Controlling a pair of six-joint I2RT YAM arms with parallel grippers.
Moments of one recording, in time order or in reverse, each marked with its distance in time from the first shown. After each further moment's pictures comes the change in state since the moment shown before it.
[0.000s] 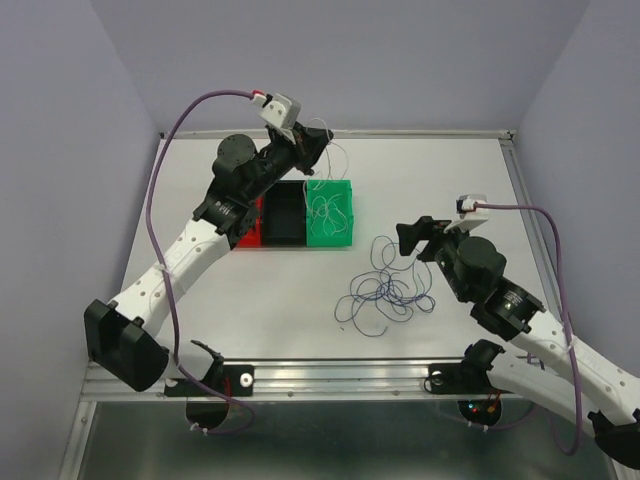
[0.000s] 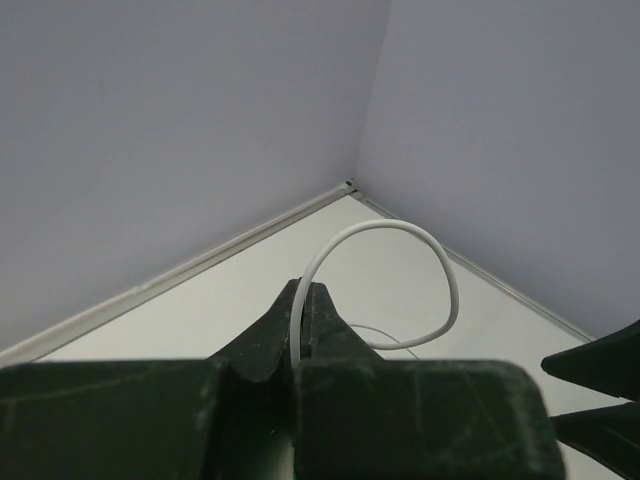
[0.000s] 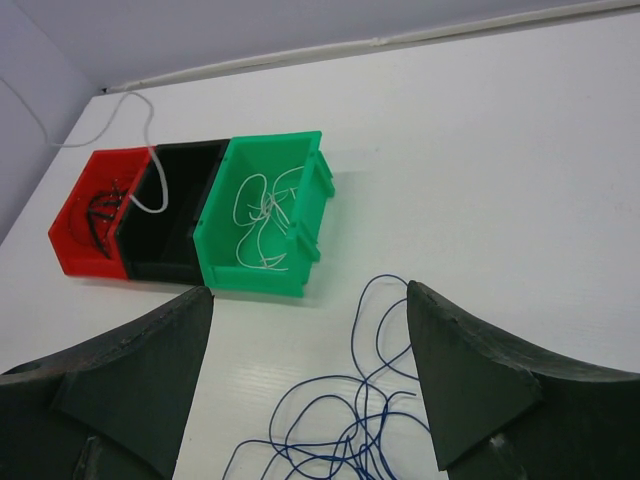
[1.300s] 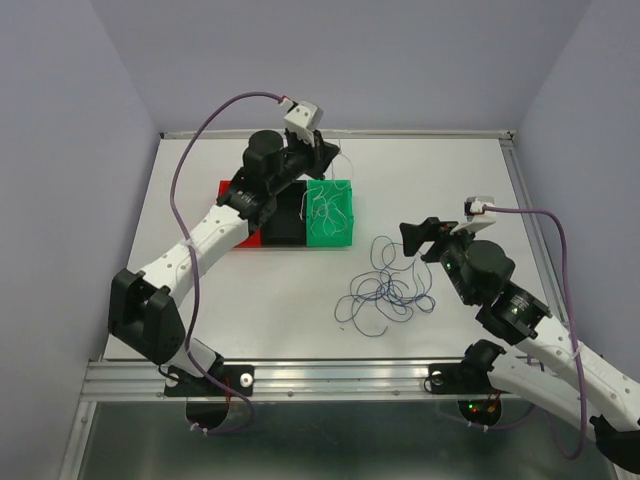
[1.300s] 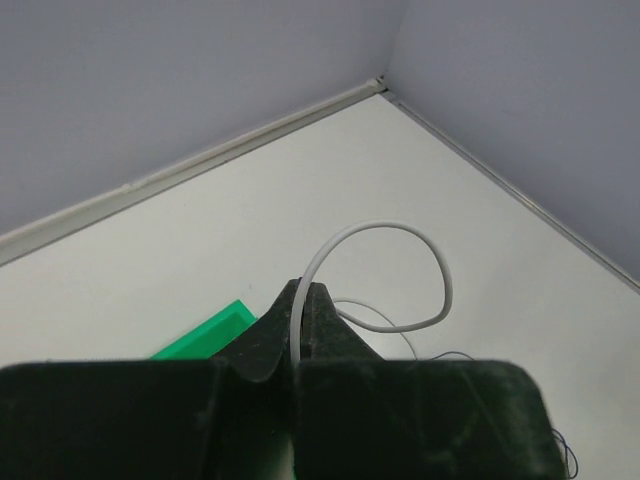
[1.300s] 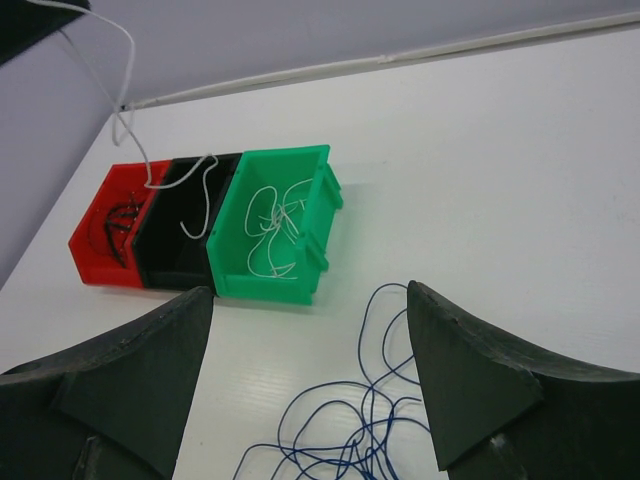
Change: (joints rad) left arm -0.014 0.192 0.022 -0.094 -0.034 0.011; right arm 0.000 -0.046 -0.003 0.000 -0.003 0.000
